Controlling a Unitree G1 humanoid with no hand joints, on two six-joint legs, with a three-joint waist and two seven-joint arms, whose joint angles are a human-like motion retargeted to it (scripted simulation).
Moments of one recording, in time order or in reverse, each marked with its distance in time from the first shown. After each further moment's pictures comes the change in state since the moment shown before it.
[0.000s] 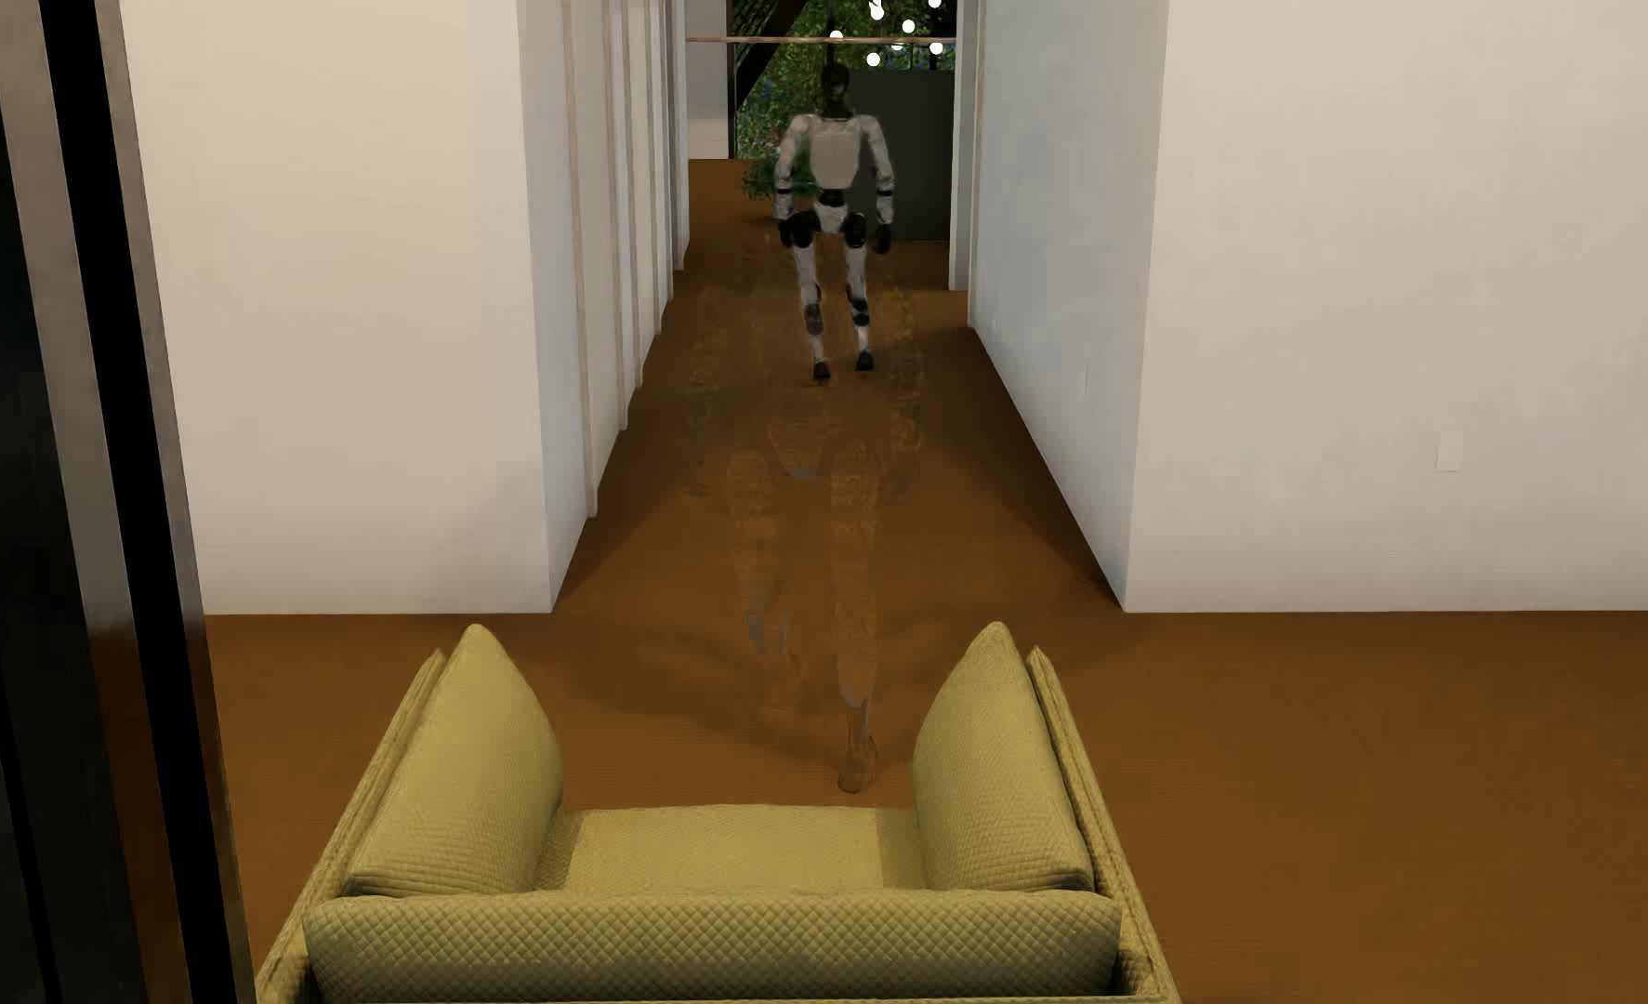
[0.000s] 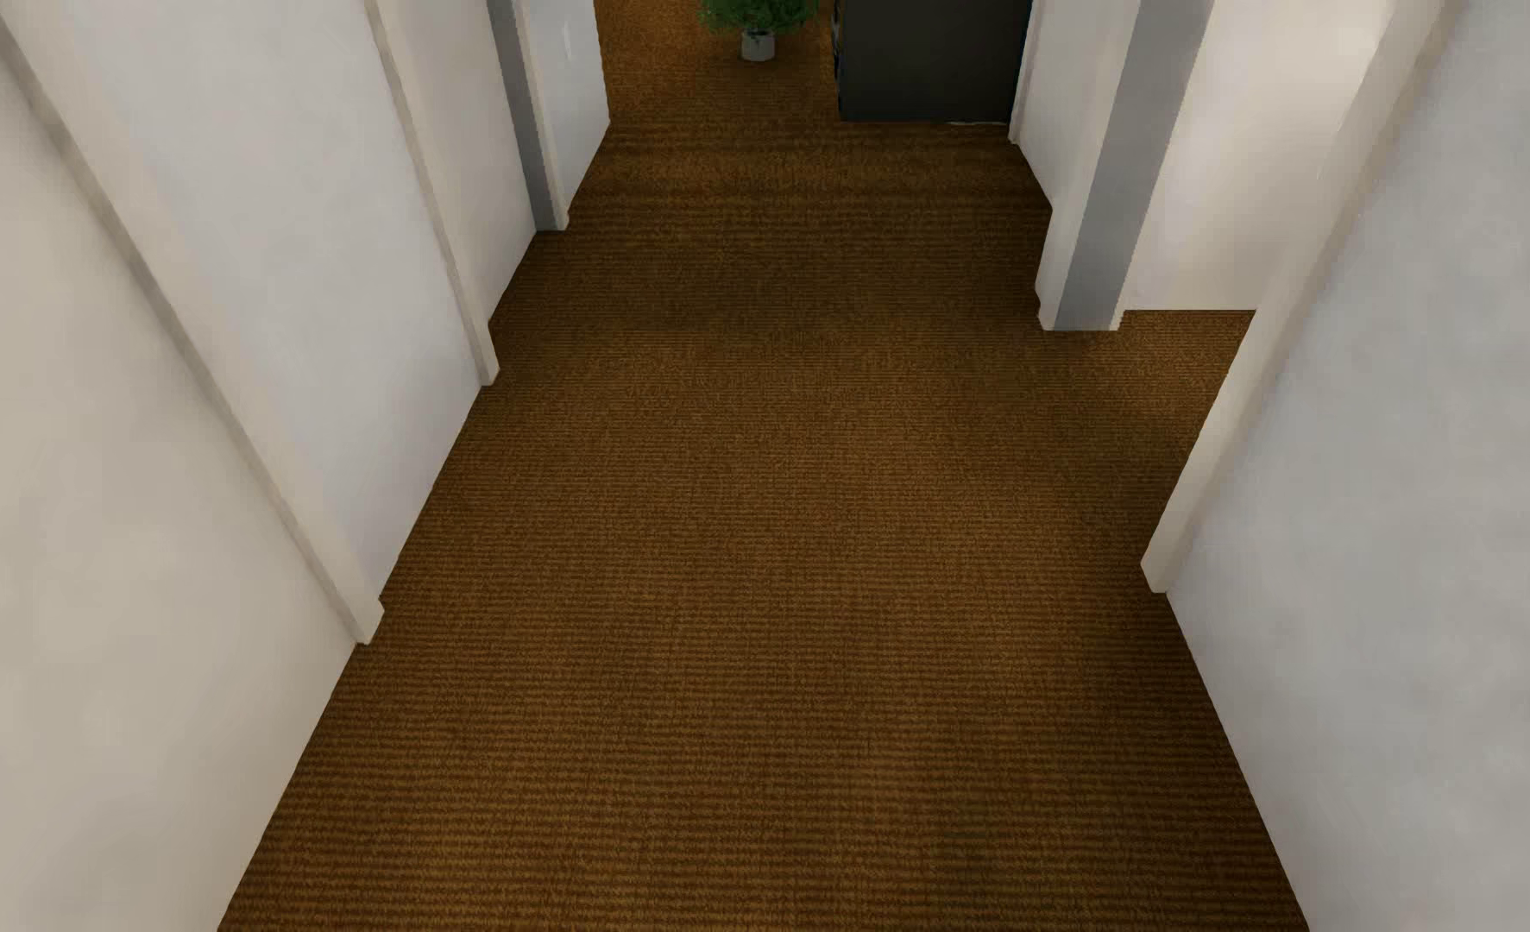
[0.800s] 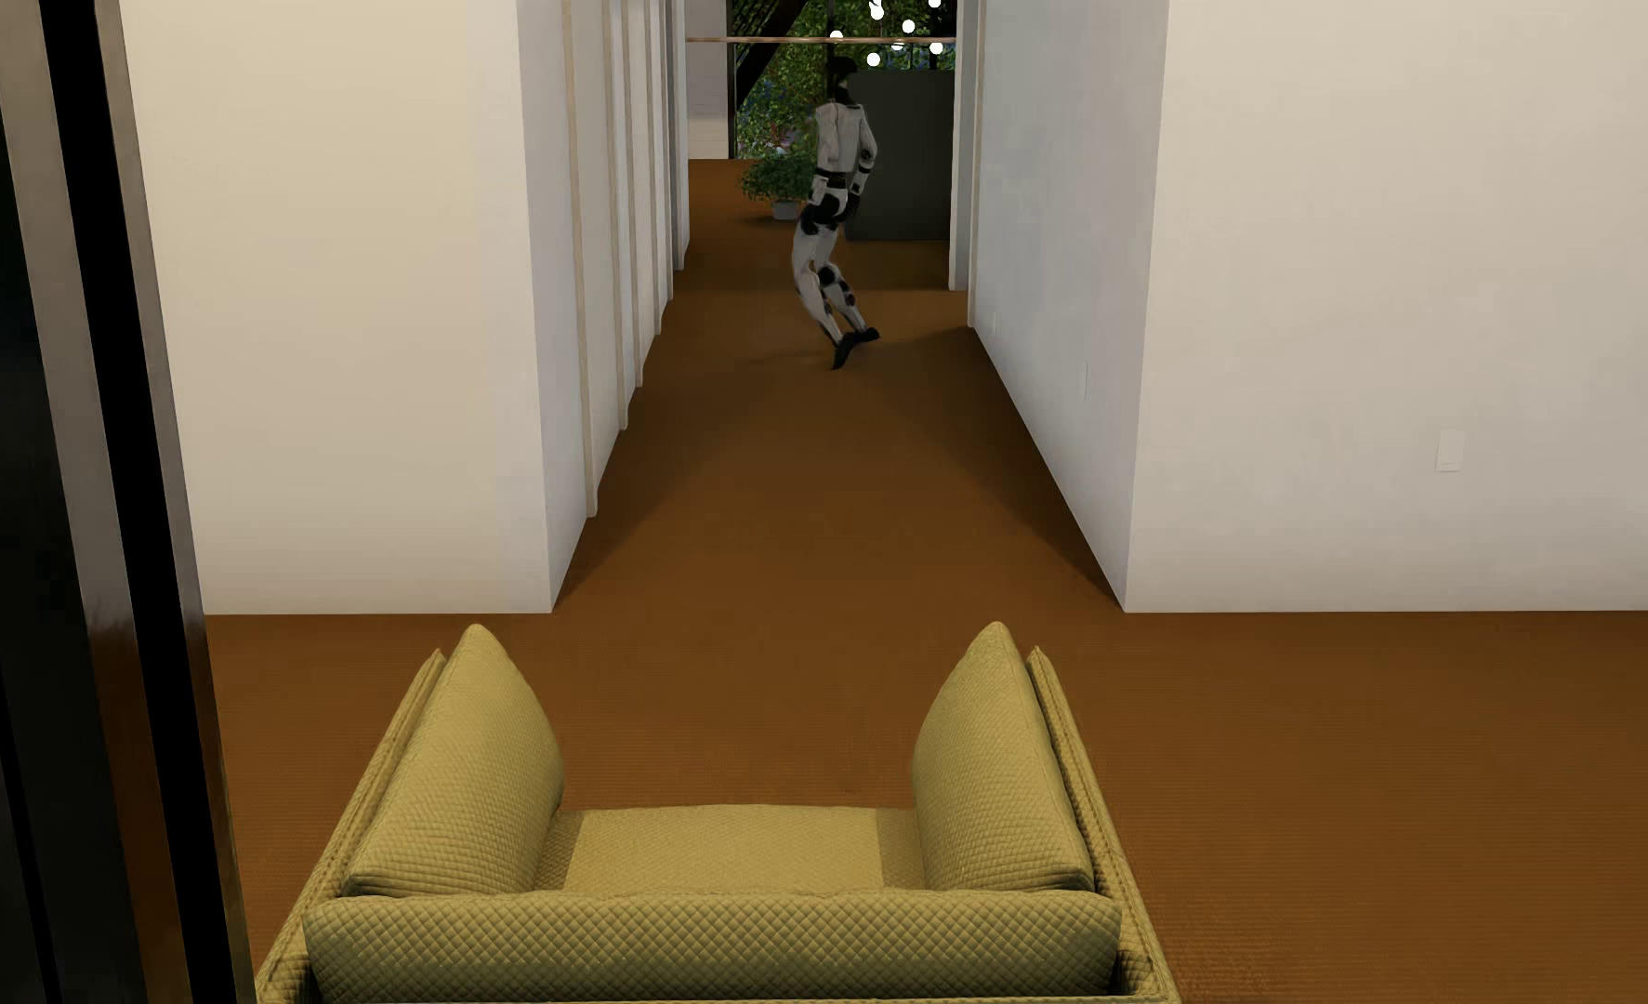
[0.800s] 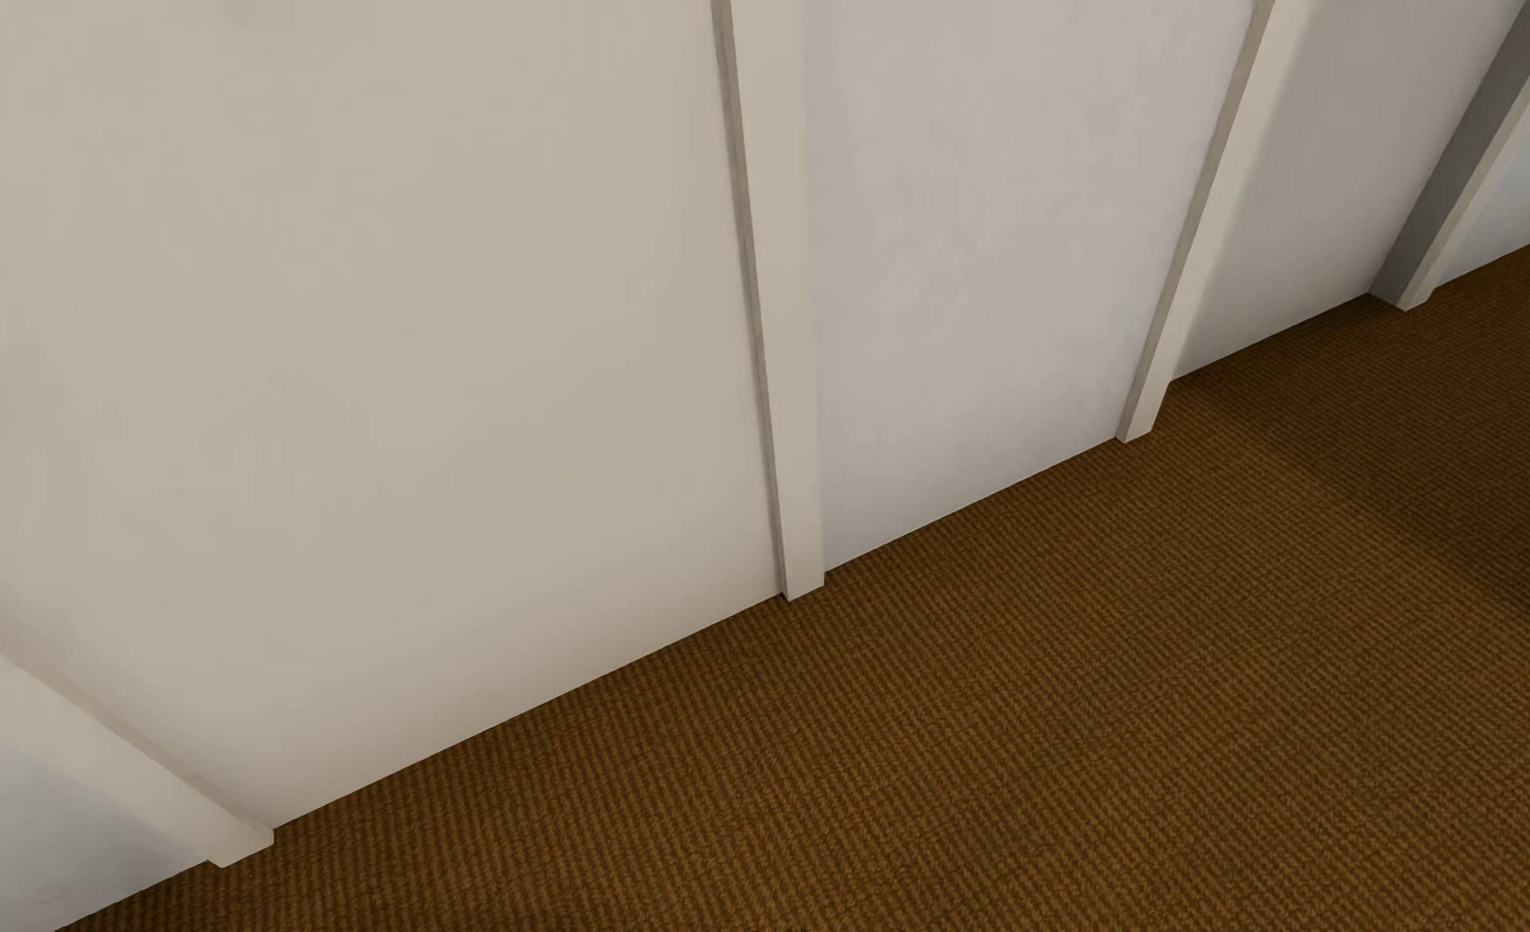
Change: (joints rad) body -0.018 0.097 -0.037 0.354 -0.056 0.047 0.000 0.000 -0.031 0.141 -0.306 0.071 -0.019 0.530 0.015 0.070 -0.109 0.000 0.000 0.125 -0.401 0.119 -0.156 0.000 0.000 0.000 0.000 0.000 0.000
